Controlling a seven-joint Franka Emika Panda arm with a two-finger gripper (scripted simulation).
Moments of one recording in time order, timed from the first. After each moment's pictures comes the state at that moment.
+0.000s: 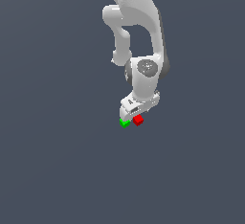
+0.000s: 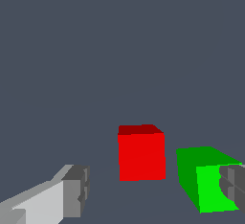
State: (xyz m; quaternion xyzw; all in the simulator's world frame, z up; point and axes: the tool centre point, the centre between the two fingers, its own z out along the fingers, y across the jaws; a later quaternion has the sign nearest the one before) arm -0.032 0.082 0.079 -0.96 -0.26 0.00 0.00
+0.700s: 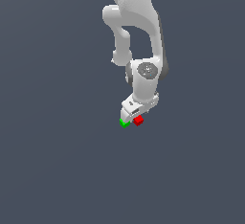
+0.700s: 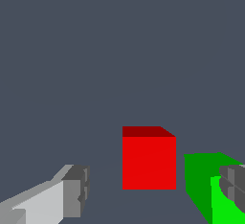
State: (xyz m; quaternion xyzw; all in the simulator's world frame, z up) arm -0.035 0.084 0.065 -0.96 -0.29 0.00 0.00
